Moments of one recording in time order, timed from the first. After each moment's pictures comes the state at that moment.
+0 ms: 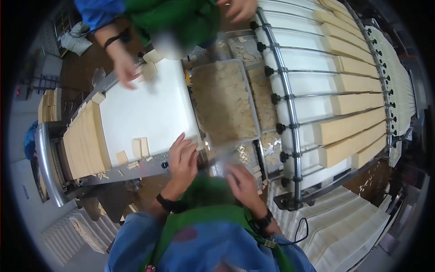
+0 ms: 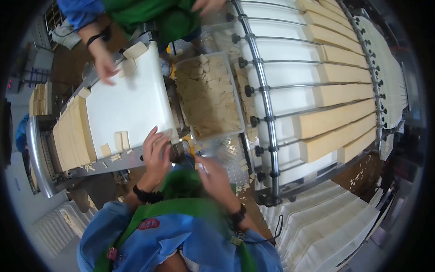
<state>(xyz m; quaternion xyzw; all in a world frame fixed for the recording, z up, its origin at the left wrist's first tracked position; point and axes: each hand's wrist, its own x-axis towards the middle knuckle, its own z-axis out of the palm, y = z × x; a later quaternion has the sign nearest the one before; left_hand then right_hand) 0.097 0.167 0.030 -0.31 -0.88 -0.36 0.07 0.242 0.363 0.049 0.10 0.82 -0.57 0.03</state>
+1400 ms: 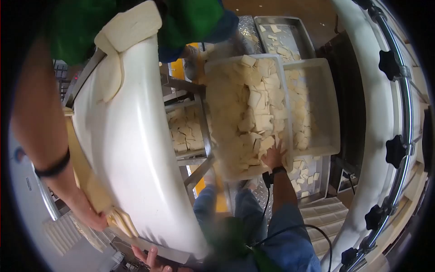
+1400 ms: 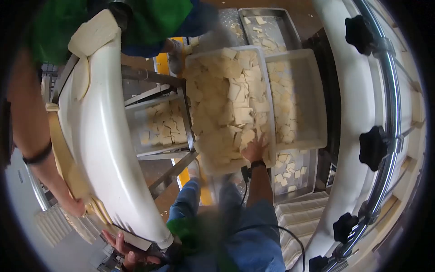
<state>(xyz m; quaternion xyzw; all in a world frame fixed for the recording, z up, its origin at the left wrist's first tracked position) 0.136 0.054 -0.087 -0.26 -0.95 -0.13 0.12 0.086 0.489 -0.544 0.18 0.92 -0.16 0.30</state>
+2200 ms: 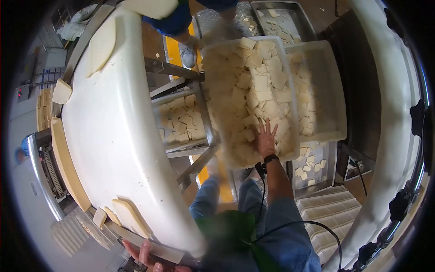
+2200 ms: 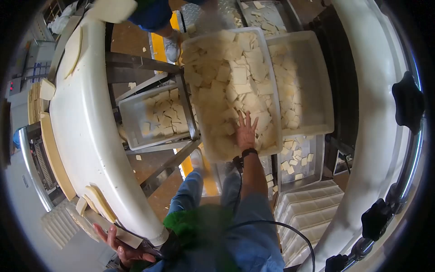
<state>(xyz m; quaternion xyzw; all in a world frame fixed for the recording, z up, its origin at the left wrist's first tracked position) 0.149 0.030 -0.084 -0.26 -0.95 -0.12 0.10 0.072 0.436 -0.556 0.07 0.97 -0.15 0.16</state>
